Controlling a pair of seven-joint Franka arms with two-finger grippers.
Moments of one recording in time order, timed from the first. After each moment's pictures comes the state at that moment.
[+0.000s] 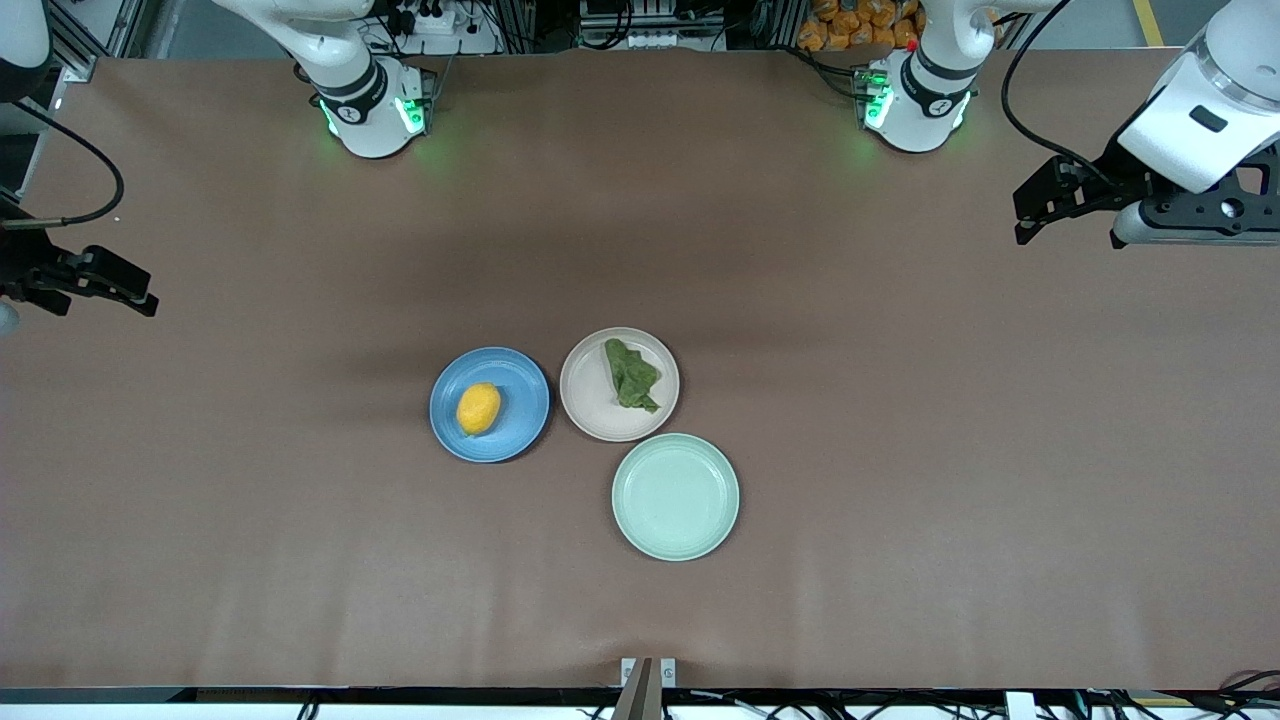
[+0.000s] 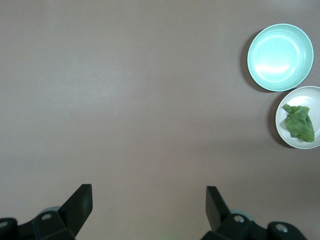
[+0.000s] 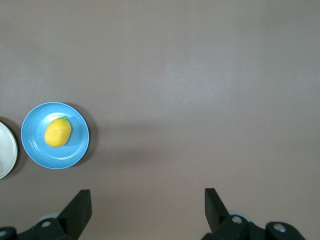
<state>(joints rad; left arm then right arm) -0.16 -0.03 -0.06 -1.55 0.00 1.56 -0.16 -0.11 0.05 0.07 -1.56 -0.01 1.65 -0.02</state>
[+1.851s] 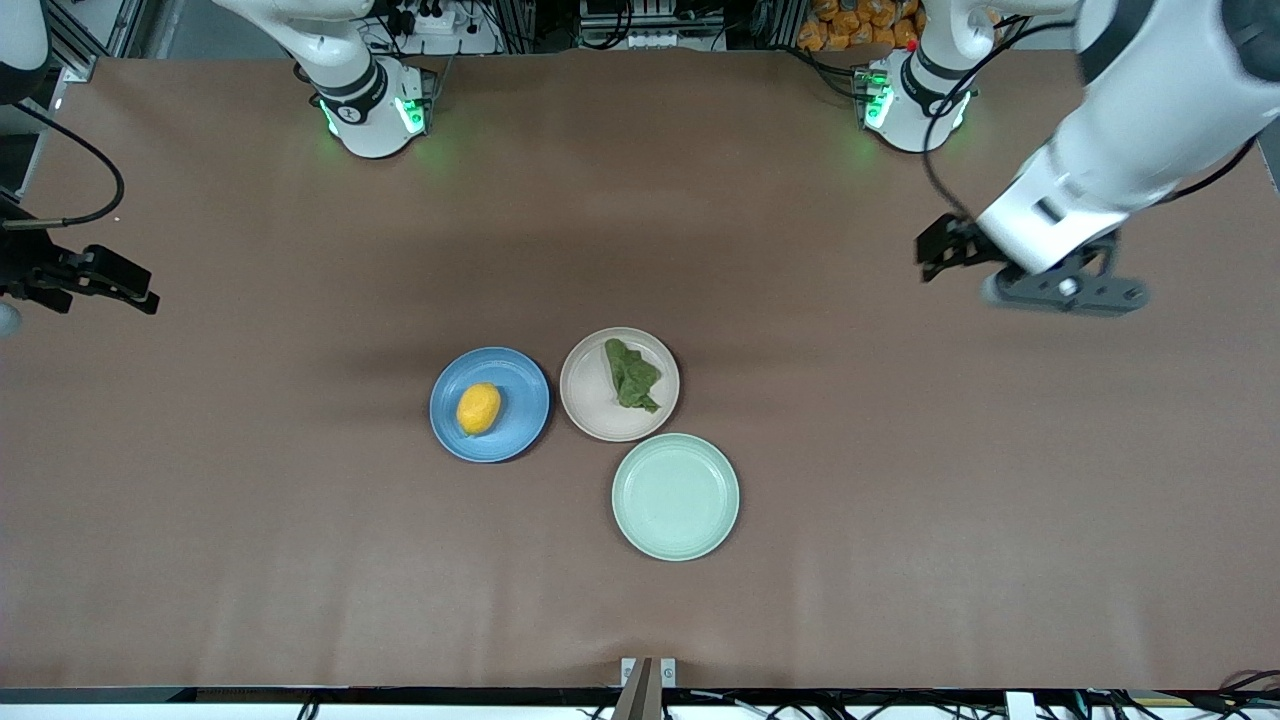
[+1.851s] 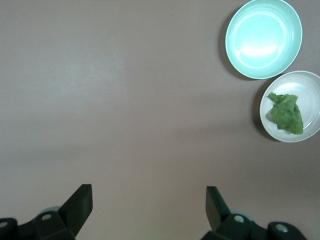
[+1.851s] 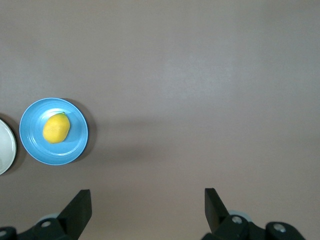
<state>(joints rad) -0.27 0.12 -0.07 -1.55 -0.03 1.63 -0.24 -0.11 0.06 0.07 -1.56 -0.01 1.63 -0.02</state>
